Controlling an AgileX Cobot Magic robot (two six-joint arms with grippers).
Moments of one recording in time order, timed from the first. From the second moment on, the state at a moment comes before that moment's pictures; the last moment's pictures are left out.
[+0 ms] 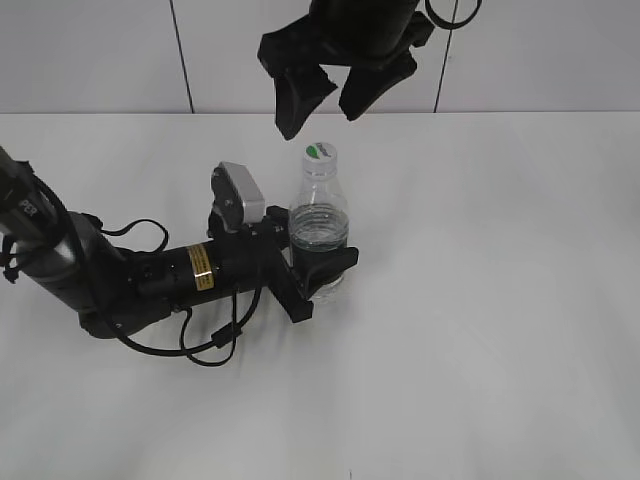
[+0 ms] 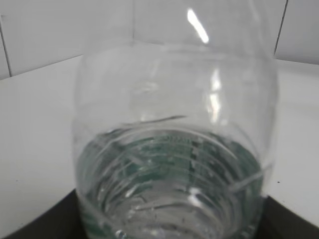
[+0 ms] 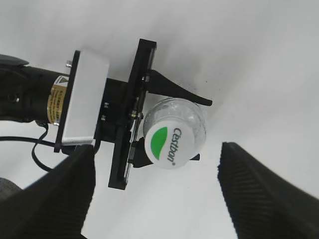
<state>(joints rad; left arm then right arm) -0.41 2.37 -0.99 0.82 -1.25 -0.25 0.63 2.02 -1.95 0.20 1.22 -0.14</state>
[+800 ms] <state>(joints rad) -0.41 2.37 -0.99 0.82 -1.25 -0.25 0.63 2.08 -1.95 0.18 1.22 0.06</state>
